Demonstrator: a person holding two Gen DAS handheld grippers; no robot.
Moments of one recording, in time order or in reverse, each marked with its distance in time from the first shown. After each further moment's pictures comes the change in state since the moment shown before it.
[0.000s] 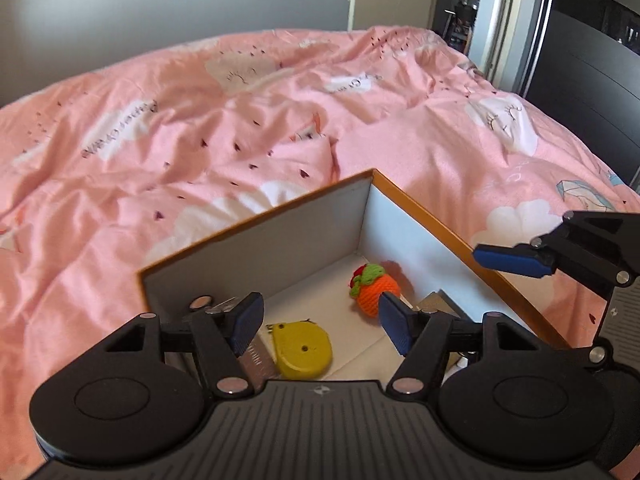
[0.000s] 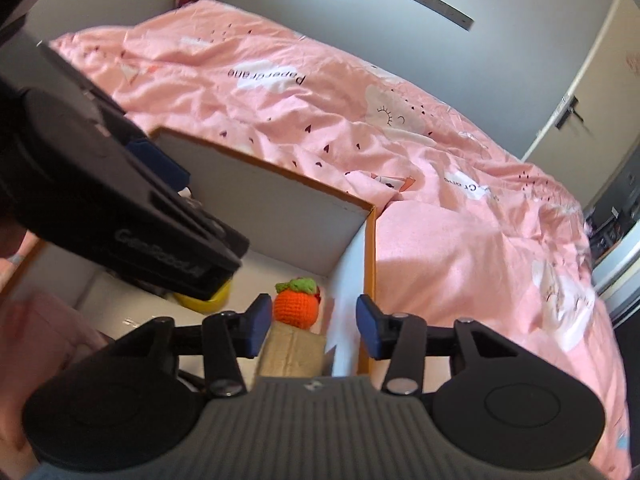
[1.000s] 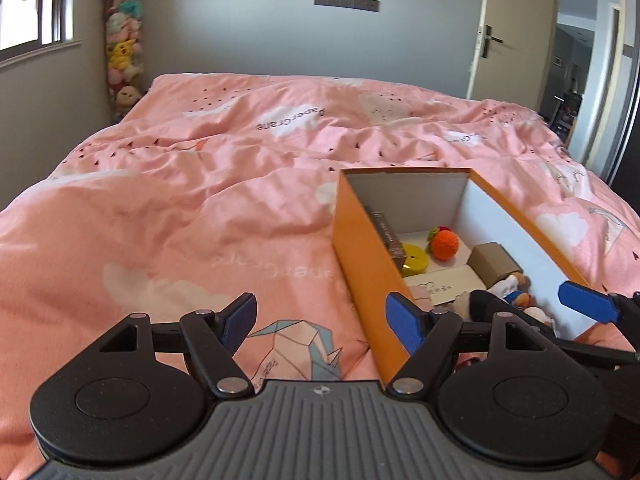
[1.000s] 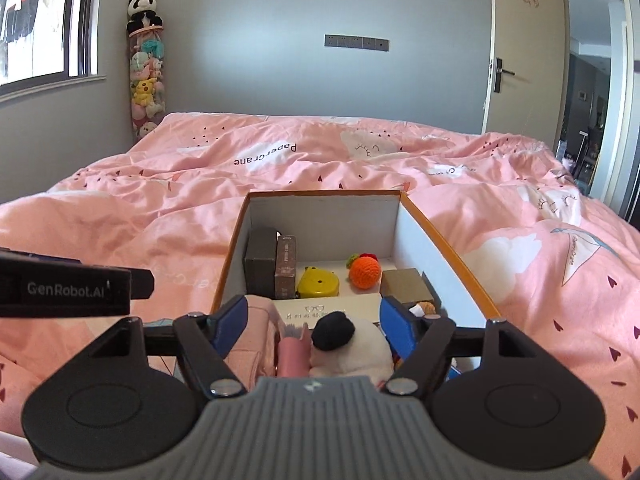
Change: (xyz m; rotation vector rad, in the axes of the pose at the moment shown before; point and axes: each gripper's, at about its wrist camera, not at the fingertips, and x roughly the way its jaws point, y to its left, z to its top) left arm -0.142 0.028 -0.146 -0.278 -0.175 0.268; right arm -0.124 0.102 -0.075 0.372 -0.226 -0.018
